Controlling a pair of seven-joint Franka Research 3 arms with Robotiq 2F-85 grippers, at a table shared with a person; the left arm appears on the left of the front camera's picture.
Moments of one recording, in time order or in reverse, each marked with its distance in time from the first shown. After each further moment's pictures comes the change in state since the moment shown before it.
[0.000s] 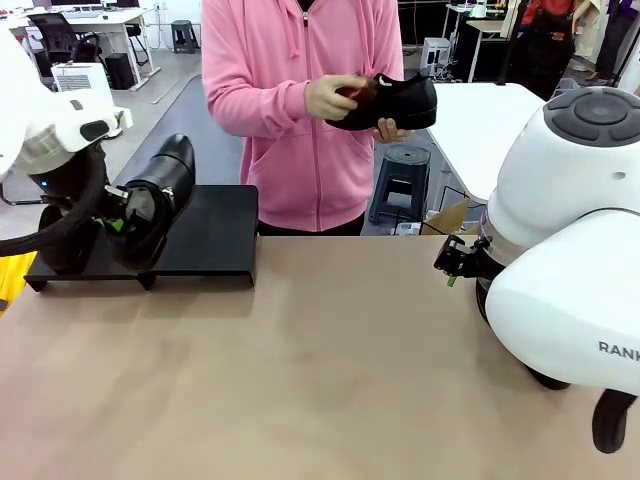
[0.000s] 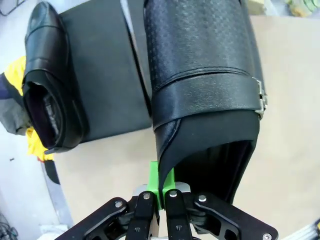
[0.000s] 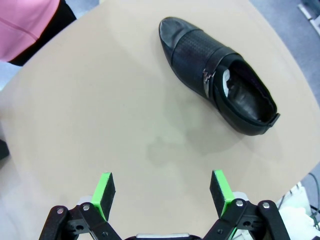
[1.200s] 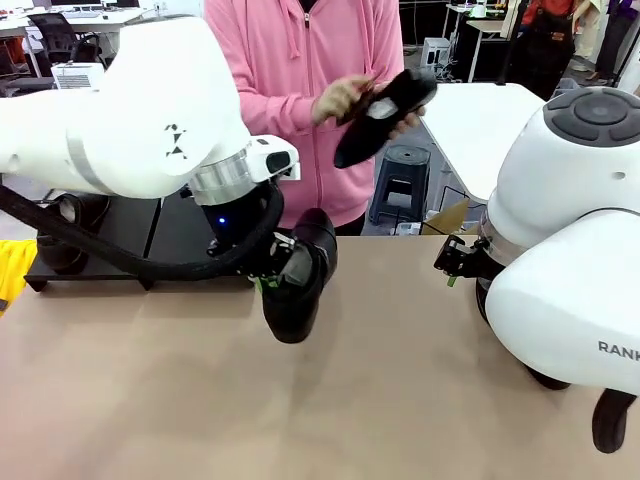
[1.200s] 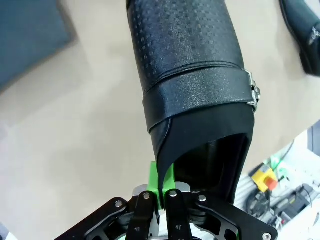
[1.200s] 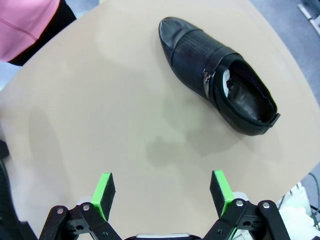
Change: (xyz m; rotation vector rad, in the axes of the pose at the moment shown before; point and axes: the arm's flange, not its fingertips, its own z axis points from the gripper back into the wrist) left arm -0.018 -0.225 -0.007 -0.267 0.303 -0.078; right arm 0.000 0.000 0.000 -0.001 0.000 0.000
